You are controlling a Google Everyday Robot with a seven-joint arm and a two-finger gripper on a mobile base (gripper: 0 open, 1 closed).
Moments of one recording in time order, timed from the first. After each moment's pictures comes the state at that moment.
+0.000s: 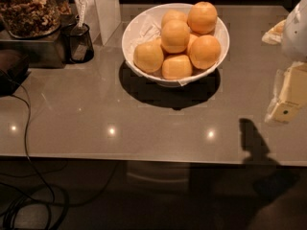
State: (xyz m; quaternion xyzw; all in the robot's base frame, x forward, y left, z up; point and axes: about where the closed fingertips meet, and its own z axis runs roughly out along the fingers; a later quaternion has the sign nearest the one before) arm 0.438 -0.217 0.976 -0.60 0.78 -0.03 0.16
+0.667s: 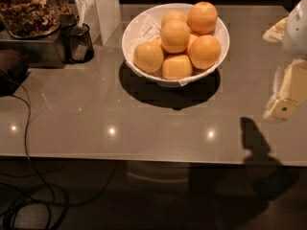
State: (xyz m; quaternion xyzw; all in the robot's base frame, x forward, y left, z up) arm 0.443 -0.217 0.978 -0.60 0.78 -0.03 0.17
